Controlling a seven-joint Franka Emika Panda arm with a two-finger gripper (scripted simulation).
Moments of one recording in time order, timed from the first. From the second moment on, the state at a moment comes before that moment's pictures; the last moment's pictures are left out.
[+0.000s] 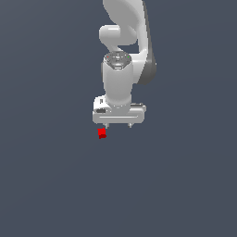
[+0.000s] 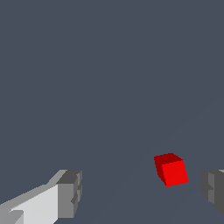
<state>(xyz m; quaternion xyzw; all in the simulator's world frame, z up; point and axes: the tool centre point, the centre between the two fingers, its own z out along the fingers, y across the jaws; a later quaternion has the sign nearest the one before) 0.002 0.000 0.176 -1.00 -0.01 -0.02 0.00</state>
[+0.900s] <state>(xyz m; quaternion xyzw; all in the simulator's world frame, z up) -0.027 -0.038 0.109 -1.00 -0.05 -0.01 0.00</state>
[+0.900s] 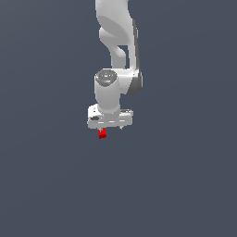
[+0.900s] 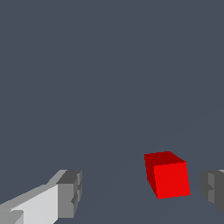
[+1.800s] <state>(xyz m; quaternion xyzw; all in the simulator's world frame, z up) -0.058 -0.095 0.017 -0.99 -0.12 0.00 0.00</state>
